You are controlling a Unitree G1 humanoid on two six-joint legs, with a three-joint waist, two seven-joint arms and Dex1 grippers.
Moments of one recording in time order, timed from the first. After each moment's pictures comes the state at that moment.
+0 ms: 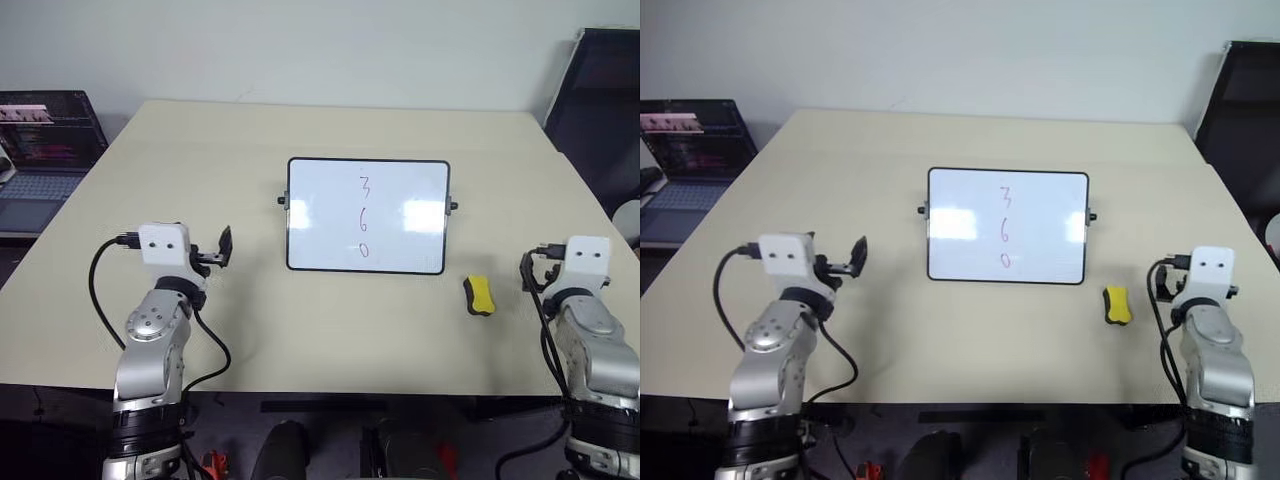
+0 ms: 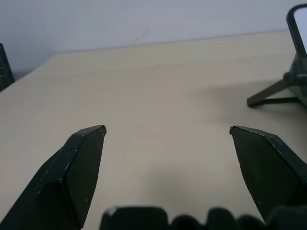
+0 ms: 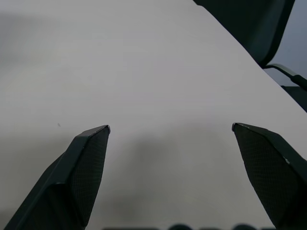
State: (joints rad) left arm -0.19 0.35 0.24 -0.12 -0.18 0.28 -0.17; right arm -0.14 -0.38 -0.36 -0.21 0.10 0.66 0.01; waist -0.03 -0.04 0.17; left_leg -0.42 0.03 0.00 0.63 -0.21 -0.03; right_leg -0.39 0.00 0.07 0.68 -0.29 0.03
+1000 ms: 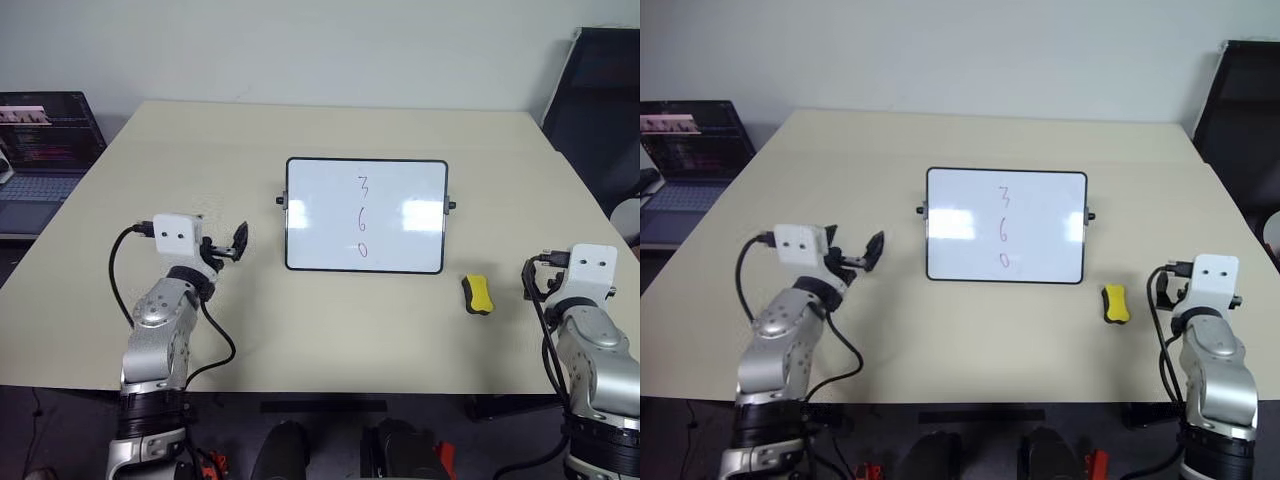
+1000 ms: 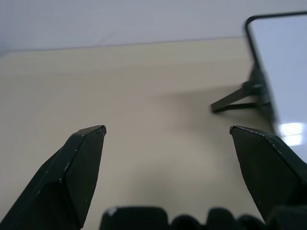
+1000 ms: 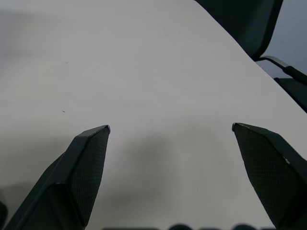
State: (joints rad) left arm -0.30 0.36 0.23 -0.06 -0.29 0.31 -0.35; right arm -0.14 -0.36 -0.37 -0.34 0.10 0.75 0.00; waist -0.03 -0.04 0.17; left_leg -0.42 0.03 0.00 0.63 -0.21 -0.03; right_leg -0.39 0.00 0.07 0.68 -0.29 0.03
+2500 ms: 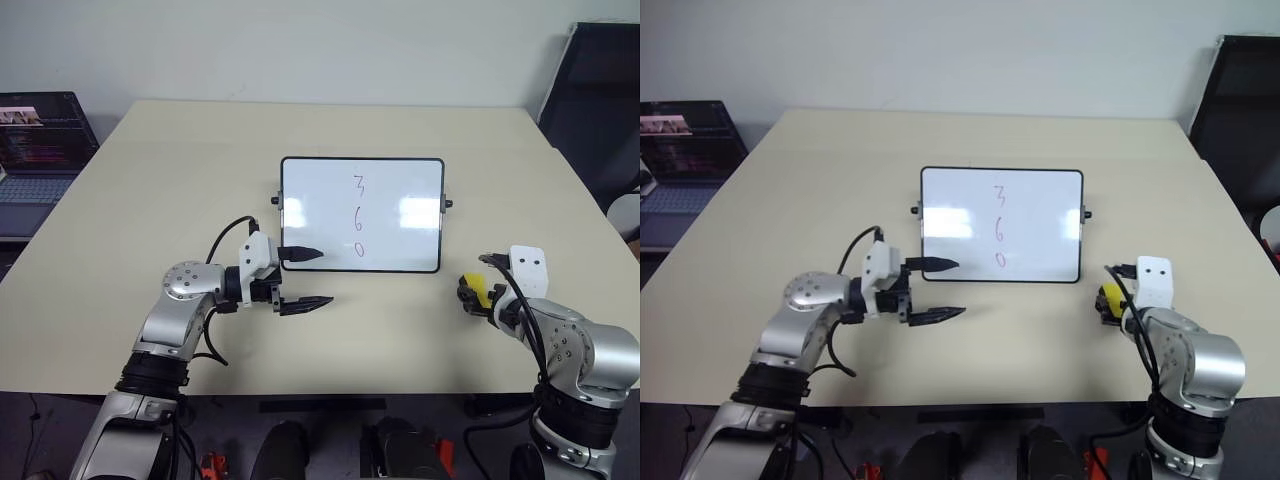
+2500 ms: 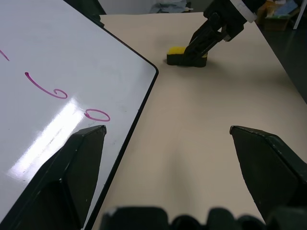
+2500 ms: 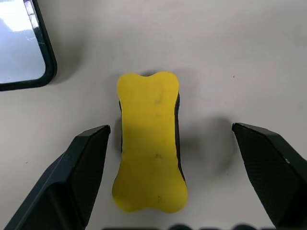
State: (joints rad) left arm -0.44 0.55 -0.10 0.16 -0.33 0.03 -1.23; right arm -0.34 -0.21 -0.35 -0.51 0.20 1.54 0.06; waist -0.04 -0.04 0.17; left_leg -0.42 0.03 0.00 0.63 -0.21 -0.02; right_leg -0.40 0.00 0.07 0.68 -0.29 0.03
